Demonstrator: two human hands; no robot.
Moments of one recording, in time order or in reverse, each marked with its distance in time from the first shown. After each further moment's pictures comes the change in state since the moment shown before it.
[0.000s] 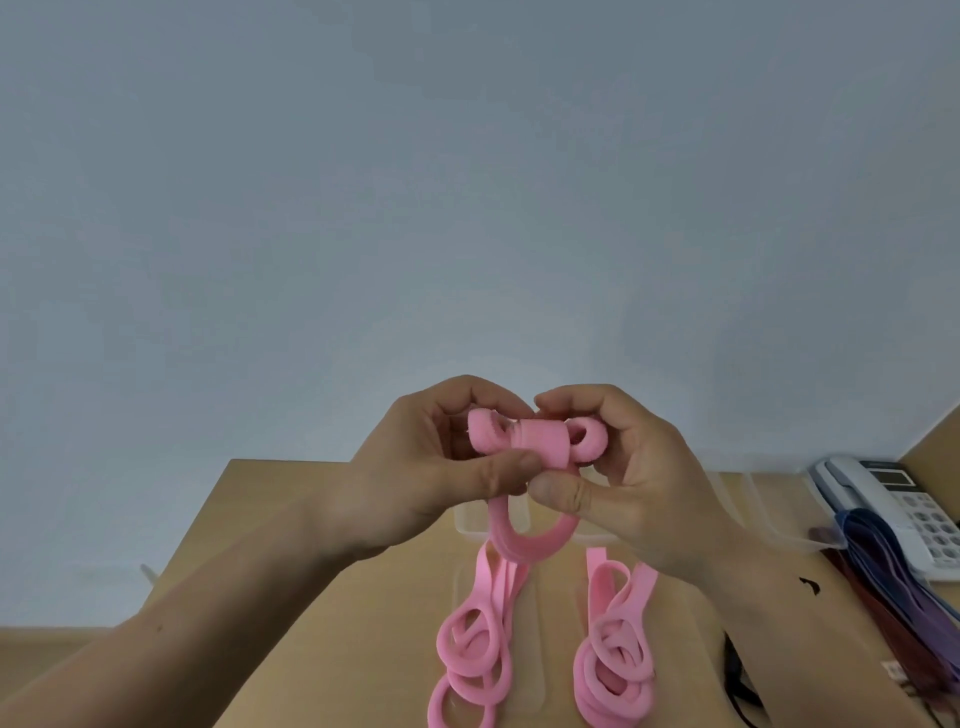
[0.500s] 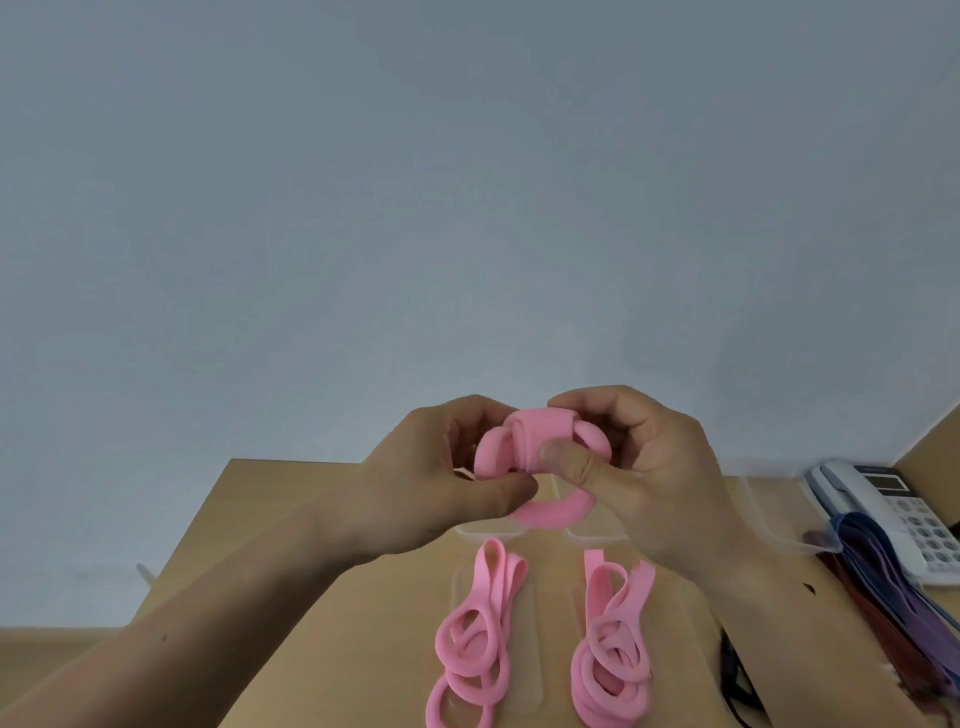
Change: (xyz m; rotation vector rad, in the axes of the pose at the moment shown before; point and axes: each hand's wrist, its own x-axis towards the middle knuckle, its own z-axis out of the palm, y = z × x) left_hand -0.004 -0.007 -0.002 0.232 0.002 -0.084; right_hand -0.003 -0.008 0.001 -0.004 0.138 -0.024
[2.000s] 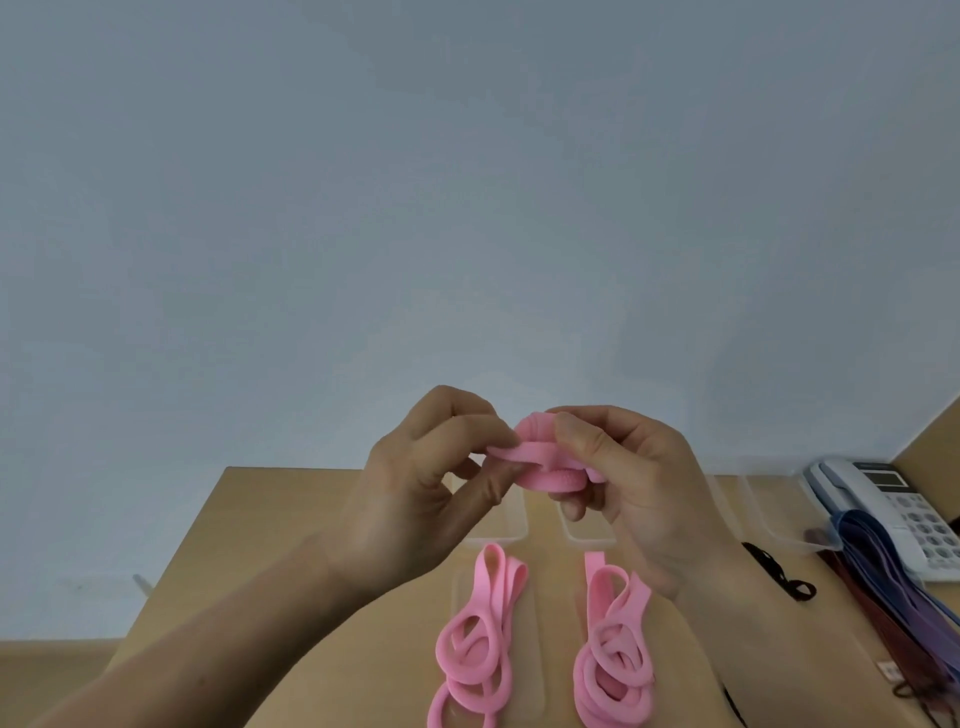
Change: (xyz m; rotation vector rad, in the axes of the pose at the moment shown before) left_hand 0.002 -0.020 0.006 0.526 0.303 0.734; right_hand 0.003 0.005 0.010 0.357 0.037 0.217
